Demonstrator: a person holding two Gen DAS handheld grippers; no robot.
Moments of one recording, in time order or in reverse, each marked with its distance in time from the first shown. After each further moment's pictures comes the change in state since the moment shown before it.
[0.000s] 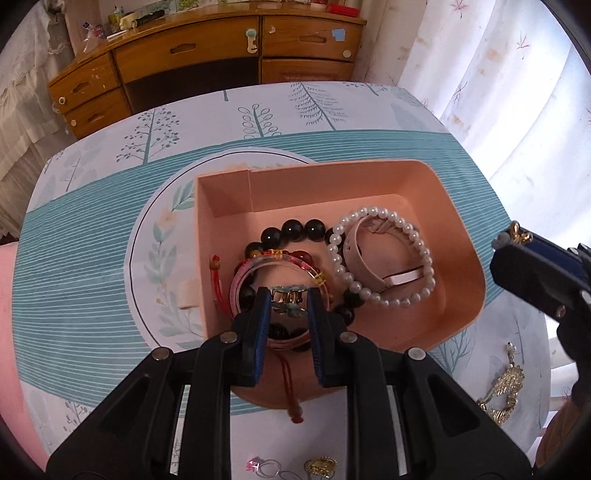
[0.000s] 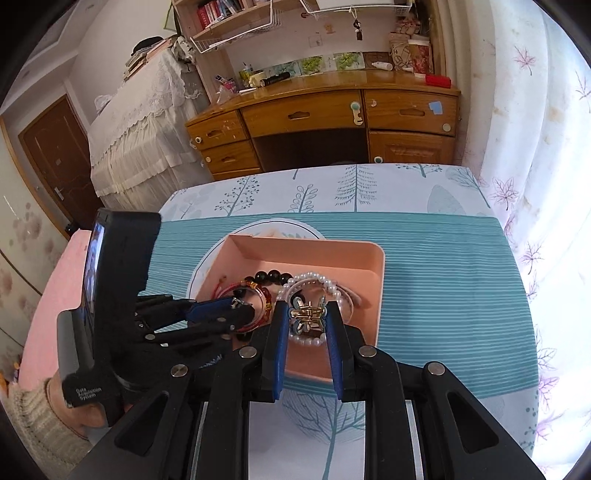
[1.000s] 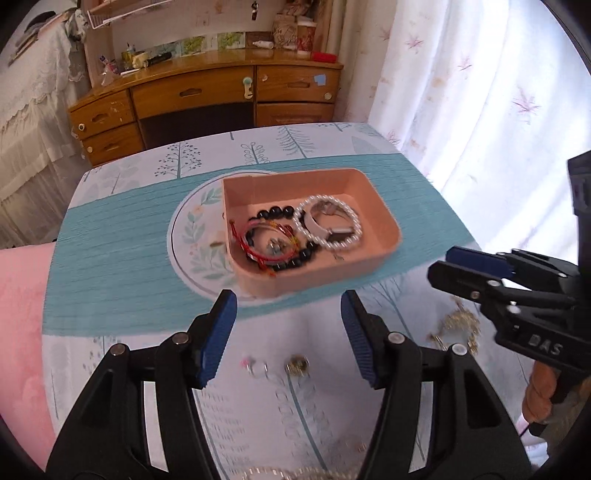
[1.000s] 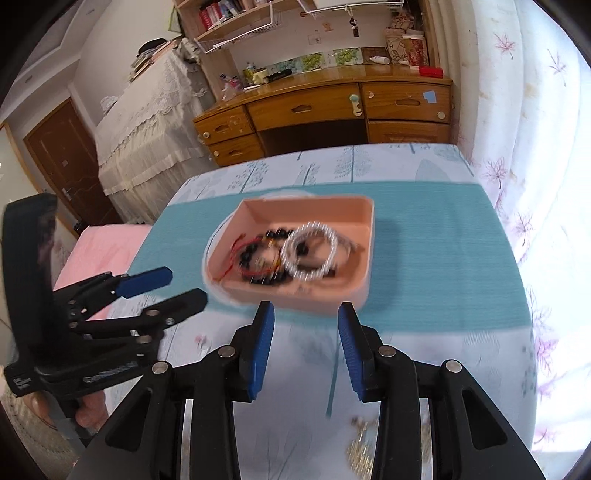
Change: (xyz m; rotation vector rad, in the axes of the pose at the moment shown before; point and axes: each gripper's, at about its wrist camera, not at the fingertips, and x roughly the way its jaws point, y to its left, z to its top) left arm -0.129 -0.016 -0.090 0.027 -0.186 -0.023; right arm -0.056 -0.005 -0.067 0.023 0.016 0.037
